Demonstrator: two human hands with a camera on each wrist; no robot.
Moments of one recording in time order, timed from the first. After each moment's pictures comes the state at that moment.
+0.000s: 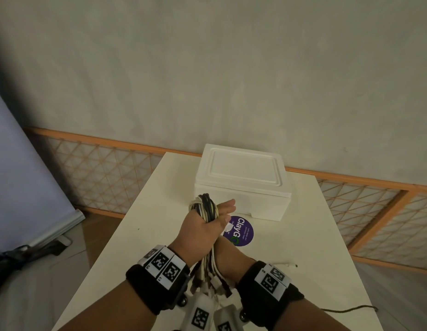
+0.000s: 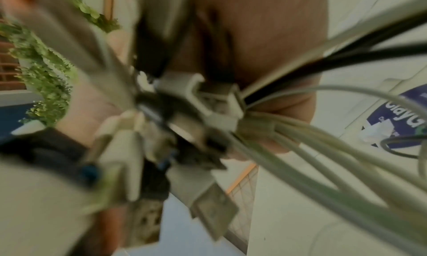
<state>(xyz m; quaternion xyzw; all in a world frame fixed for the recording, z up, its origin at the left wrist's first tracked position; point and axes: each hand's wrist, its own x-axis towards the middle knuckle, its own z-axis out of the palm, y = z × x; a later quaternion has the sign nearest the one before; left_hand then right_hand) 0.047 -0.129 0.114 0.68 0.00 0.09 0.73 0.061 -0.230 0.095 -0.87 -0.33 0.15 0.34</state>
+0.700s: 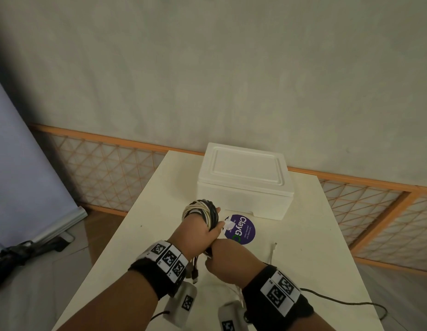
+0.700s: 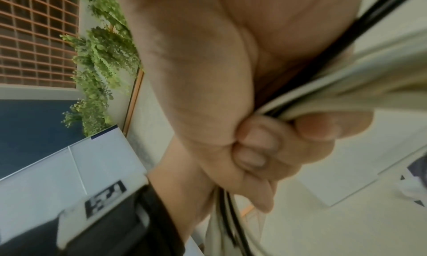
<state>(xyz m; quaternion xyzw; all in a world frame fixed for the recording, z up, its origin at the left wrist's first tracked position) 0.054 -0.106 0.099 0.92 0.03 -0.01 0.40 0.059 -0.233 0.085 -0.92 -0.33 0.16 0.10</state>
